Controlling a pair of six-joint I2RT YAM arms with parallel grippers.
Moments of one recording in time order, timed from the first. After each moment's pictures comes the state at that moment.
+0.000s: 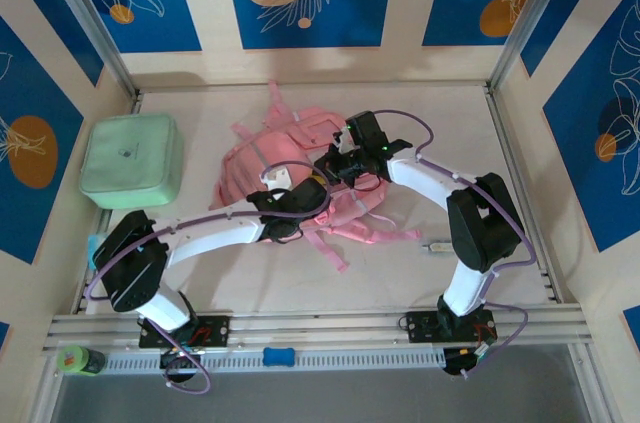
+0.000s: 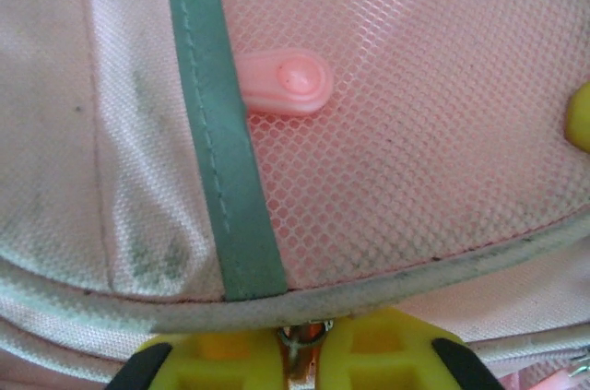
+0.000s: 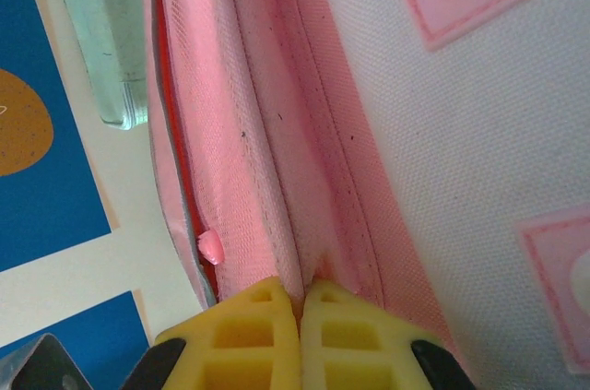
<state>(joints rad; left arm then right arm) -0.96 1.56 1.04 -0.55 -0.58 -1.20 0.51 1.75 1.22 -0.32 -0.66 0.95</state>
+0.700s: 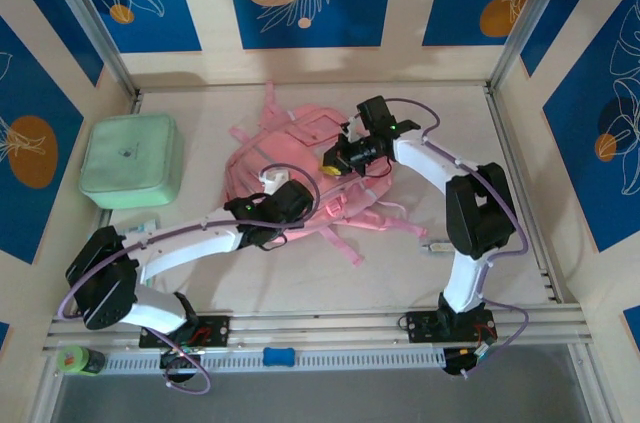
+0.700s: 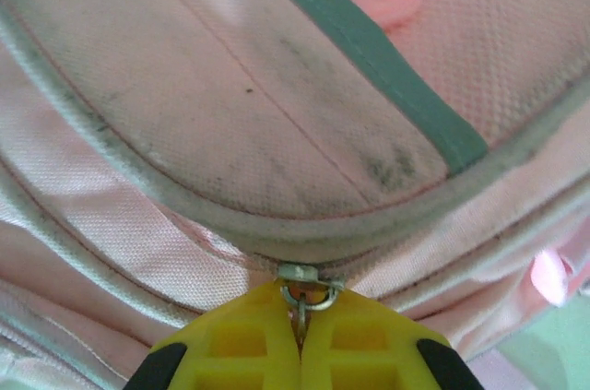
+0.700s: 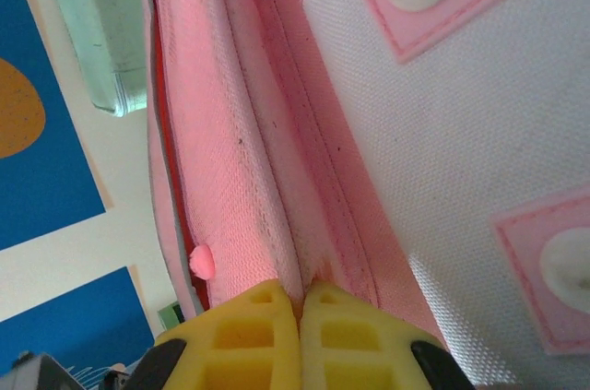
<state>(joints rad) -0.96 1.40 0.92 -0.50 -0.45 -0.87 0.40 1.85 1.41 -0.59 -0.76 0.76</state>
